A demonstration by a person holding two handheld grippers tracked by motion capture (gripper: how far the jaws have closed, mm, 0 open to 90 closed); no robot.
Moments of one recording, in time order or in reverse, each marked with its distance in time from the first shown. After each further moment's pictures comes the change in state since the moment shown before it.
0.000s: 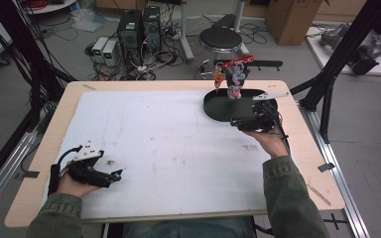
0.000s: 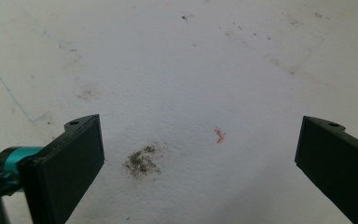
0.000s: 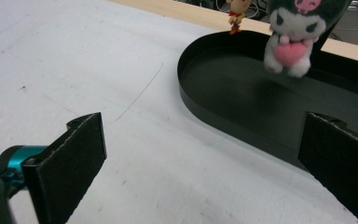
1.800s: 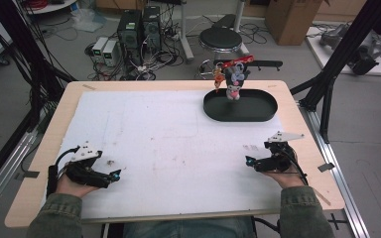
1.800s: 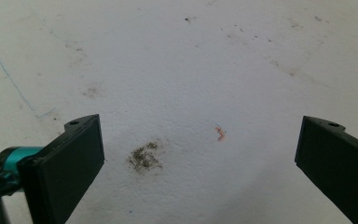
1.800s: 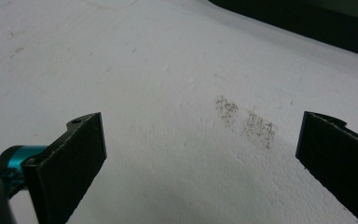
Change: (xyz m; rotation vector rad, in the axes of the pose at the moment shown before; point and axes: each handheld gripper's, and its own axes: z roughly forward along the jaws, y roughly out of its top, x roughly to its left) left arm 0.000 -0.002 -0.005 -0.016 0.008 -0.016; right arm -0.006 -0.112 -0.032 0.066 0.061 -0.043
